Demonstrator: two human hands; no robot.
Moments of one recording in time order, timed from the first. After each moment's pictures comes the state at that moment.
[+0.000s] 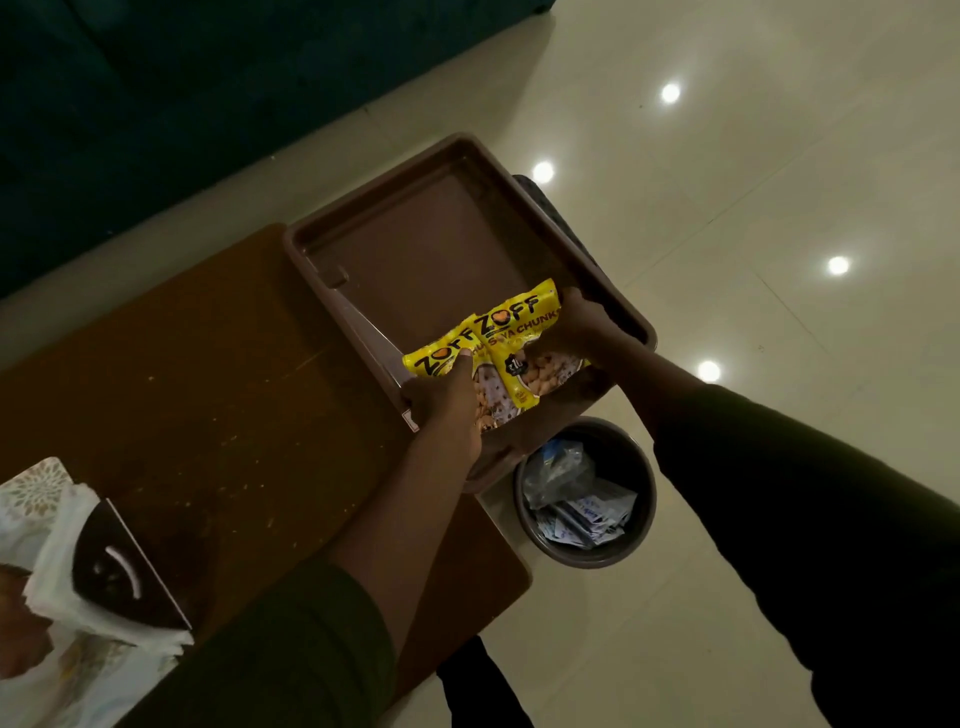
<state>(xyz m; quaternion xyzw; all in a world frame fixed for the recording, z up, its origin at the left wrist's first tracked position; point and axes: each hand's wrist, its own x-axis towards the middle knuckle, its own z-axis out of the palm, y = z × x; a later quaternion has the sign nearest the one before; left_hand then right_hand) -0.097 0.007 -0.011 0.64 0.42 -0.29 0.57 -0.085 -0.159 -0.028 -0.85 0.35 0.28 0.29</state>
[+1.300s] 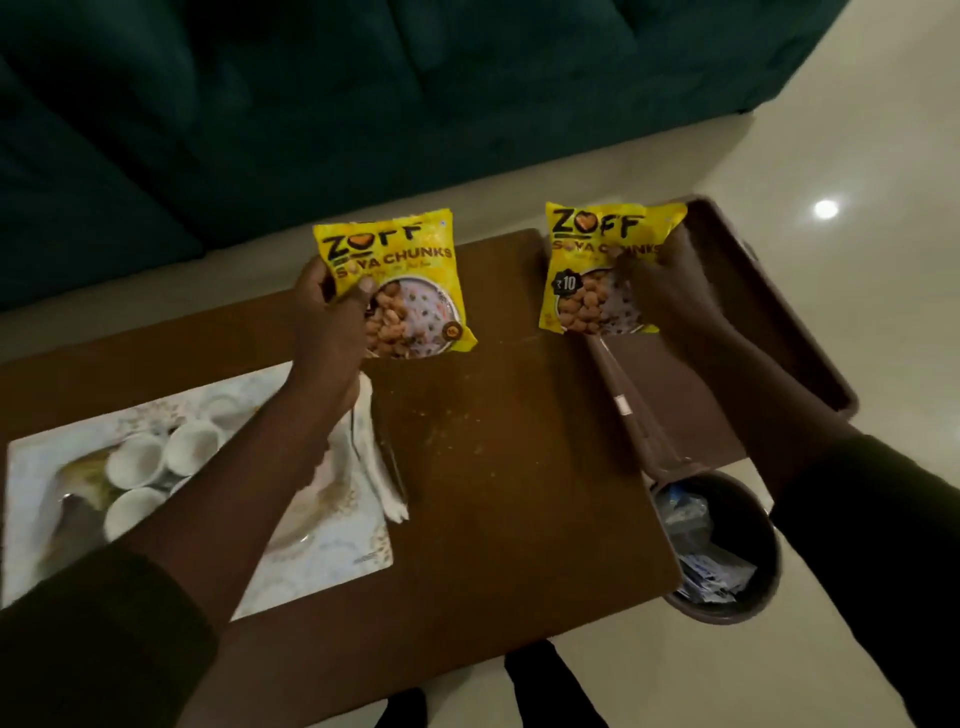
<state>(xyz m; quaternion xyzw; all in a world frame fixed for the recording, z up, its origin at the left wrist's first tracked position) -0.053 0.339 0.102 0.75 0.20 0.01 0.63 -0.043 0.052 0.103 -0.80 0.20 0.01 0.57</state>
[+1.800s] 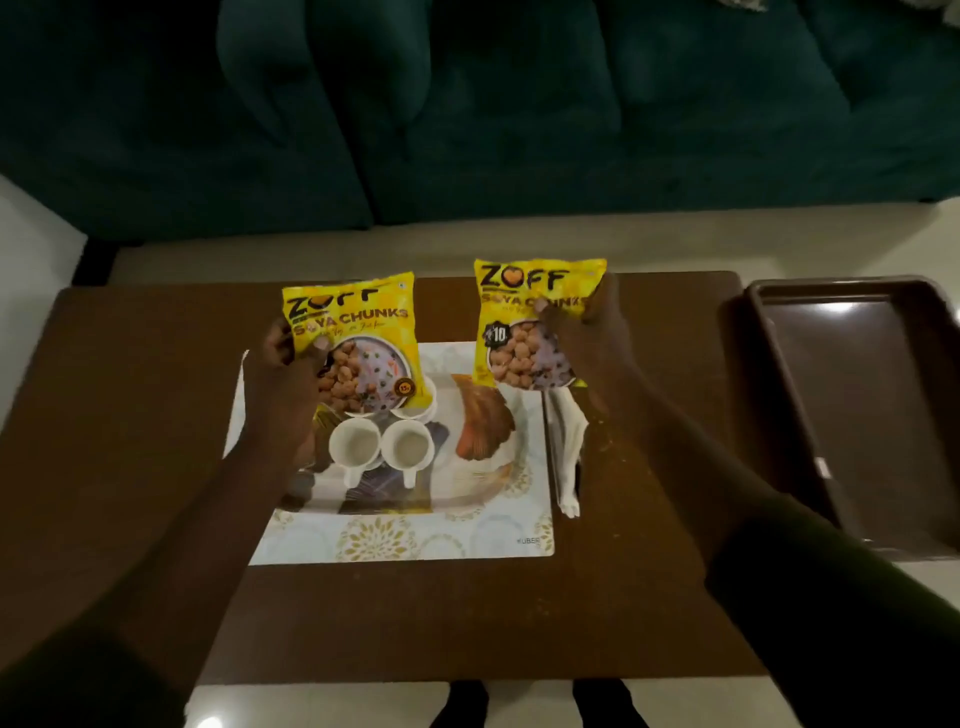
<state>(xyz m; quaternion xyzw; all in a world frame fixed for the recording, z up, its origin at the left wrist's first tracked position) -0.153 0.619 0.095 0.71 0.33 0.09 0.62 -0.073 0.356 0.108 -0.78 0.11 0.11 0.61</state>
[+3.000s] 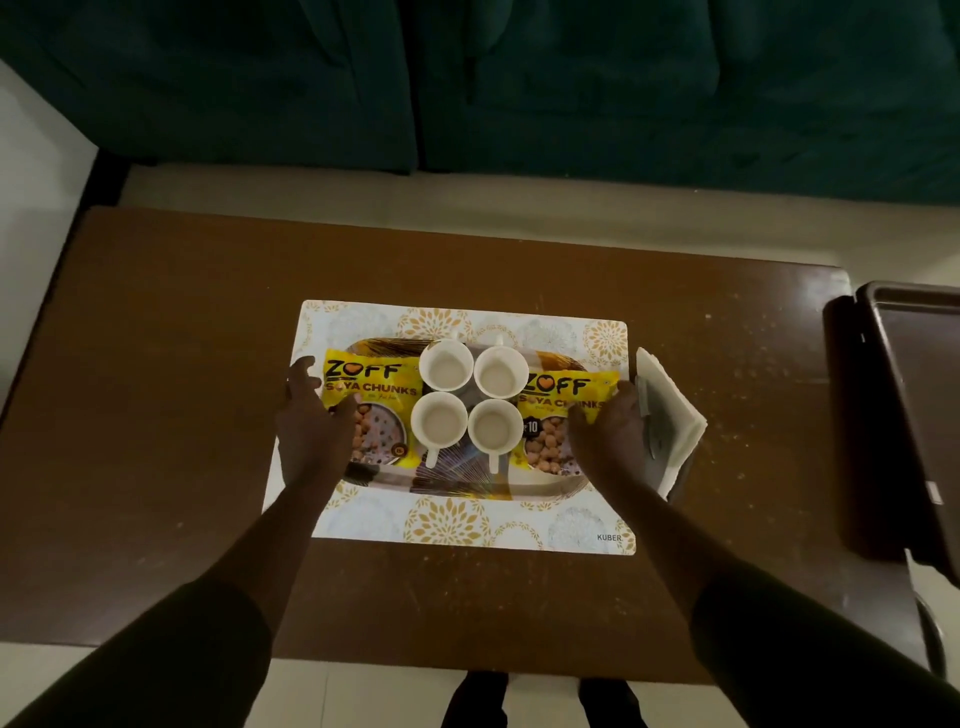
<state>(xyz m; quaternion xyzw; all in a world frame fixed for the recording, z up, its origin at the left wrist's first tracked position) -0.217 0.716 -0.027 0.85 0.37 0.05 0.39 -0.153 0.433 -0.018 -0.93 0.15 0.13 0.32</state>
